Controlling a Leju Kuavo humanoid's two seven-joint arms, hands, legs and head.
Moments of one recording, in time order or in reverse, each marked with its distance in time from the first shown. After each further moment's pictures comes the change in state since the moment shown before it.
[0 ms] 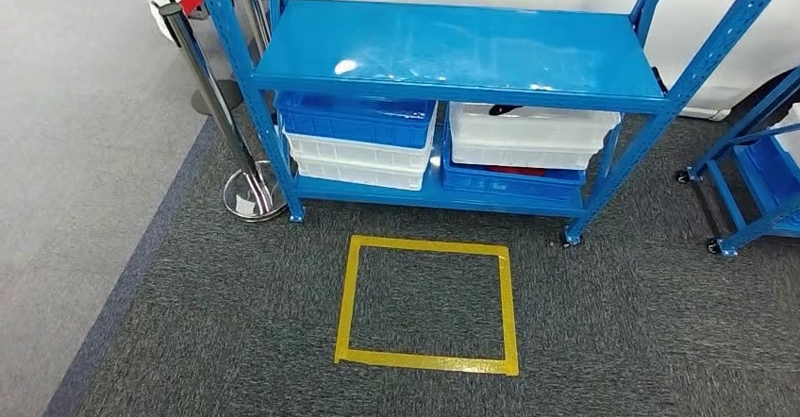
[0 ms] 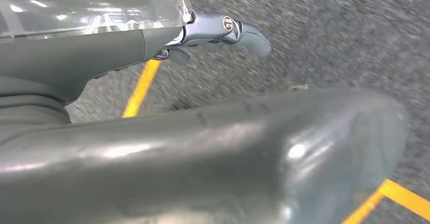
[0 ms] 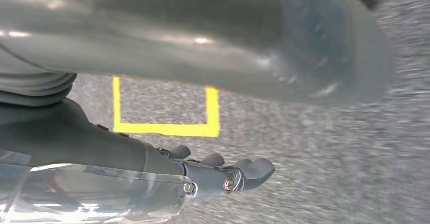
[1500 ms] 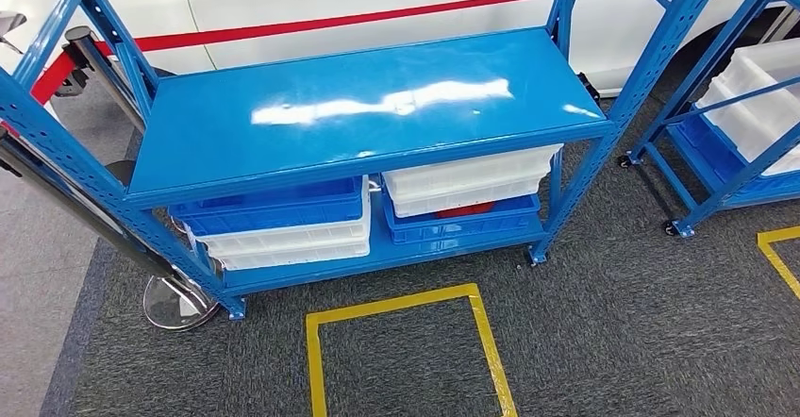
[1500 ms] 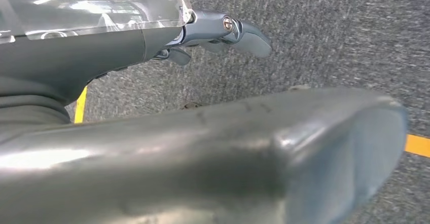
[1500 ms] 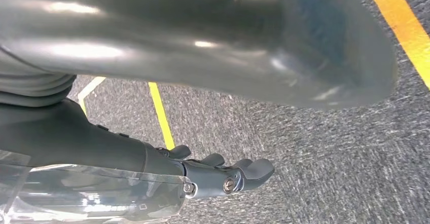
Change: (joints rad) left arm -0.035 -0.009 -0.004 -0.015 -0.013 0.021 0.056; right arm -0.053 0.019 -0.089 -0.024 0.004 -0.017 0.008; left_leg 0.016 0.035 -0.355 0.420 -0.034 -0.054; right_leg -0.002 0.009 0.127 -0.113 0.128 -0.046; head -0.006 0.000
